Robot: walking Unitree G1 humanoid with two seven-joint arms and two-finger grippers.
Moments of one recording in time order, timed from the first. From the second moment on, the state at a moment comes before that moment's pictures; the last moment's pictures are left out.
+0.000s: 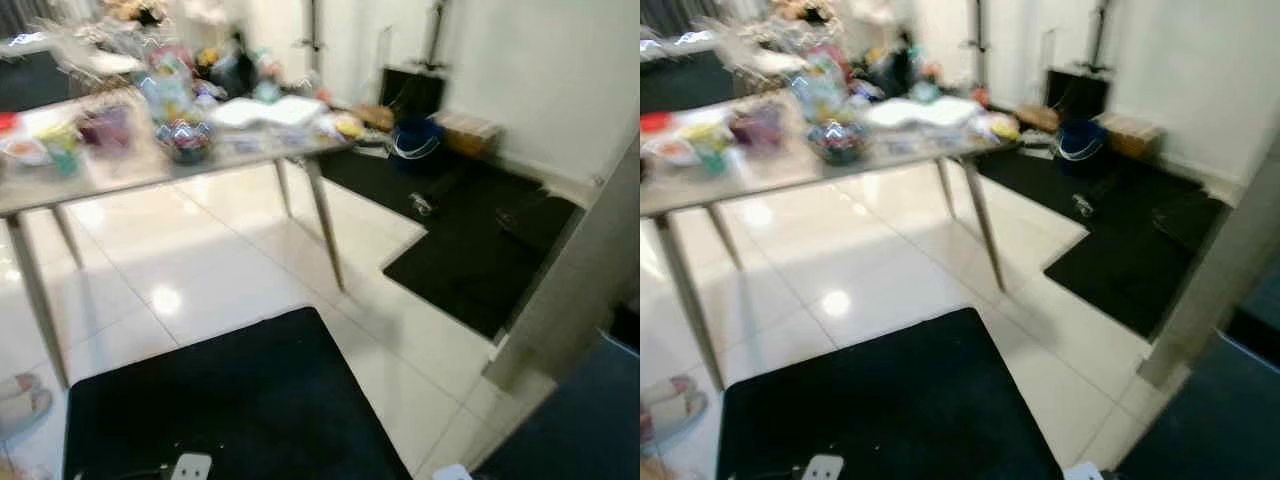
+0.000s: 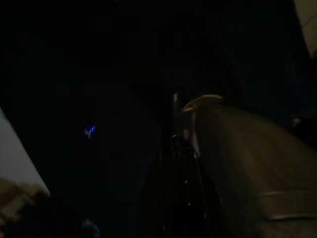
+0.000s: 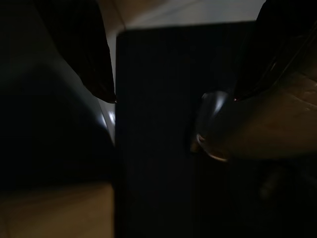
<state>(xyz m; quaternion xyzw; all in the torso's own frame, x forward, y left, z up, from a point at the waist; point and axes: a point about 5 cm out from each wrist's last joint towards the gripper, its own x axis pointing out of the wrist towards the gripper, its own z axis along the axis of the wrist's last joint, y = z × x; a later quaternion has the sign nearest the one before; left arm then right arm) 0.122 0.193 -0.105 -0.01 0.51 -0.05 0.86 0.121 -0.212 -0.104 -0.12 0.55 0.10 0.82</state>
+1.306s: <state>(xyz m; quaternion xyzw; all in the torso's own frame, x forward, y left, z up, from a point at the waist) 0.125 0.192 -0.103 -0.02 0.50 -0.04 0.86 0.117 -0.219 -0.104 -0.13 0.56 0.08 0.81</state>
